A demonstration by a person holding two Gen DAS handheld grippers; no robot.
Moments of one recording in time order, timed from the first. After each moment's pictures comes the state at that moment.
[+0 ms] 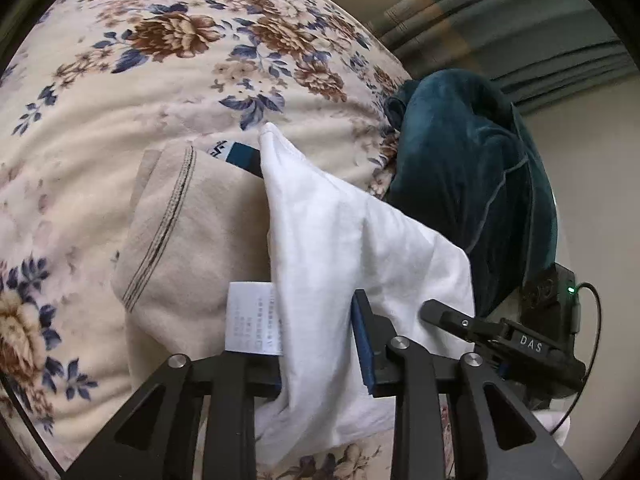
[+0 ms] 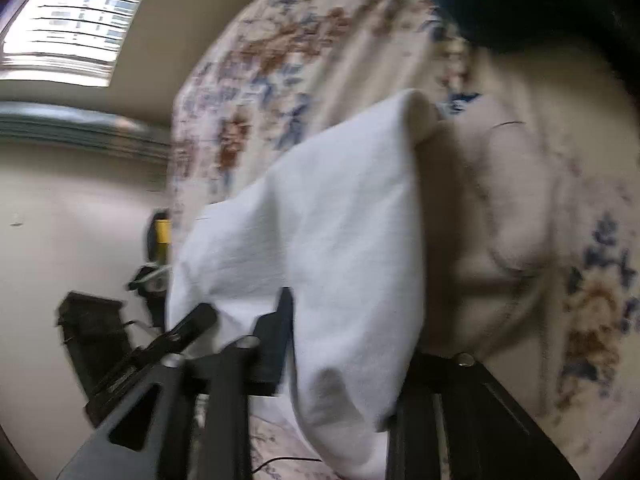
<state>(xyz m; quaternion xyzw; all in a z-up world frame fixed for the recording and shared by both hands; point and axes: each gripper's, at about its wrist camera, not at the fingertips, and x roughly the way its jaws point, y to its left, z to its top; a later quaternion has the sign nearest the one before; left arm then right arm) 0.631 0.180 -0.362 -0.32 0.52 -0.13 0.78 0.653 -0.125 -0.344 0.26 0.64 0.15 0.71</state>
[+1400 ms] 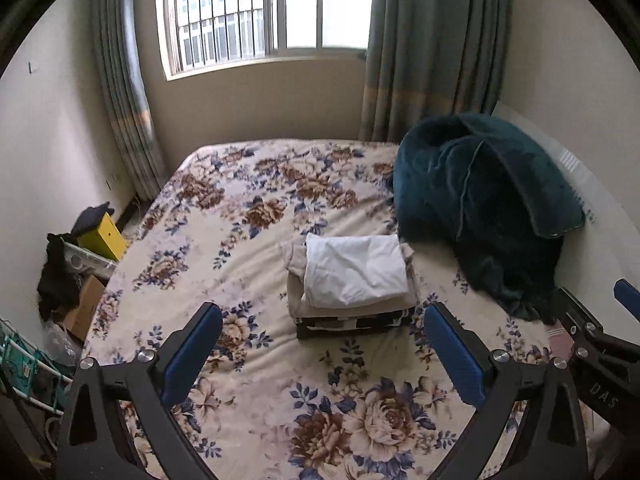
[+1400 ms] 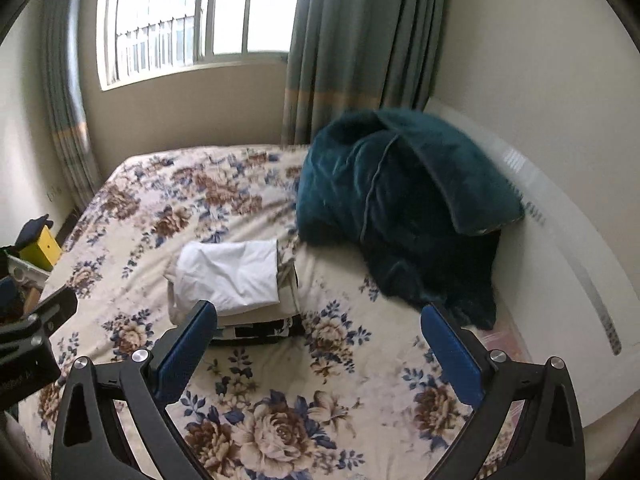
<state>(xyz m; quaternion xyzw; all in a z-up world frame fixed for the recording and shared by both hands) 0.308 0.105 -0.043 -0.03 0.37 0.02 0.93 0.245 -0.116 0.085 -0.05 0.37 -0.06 0.92</state>
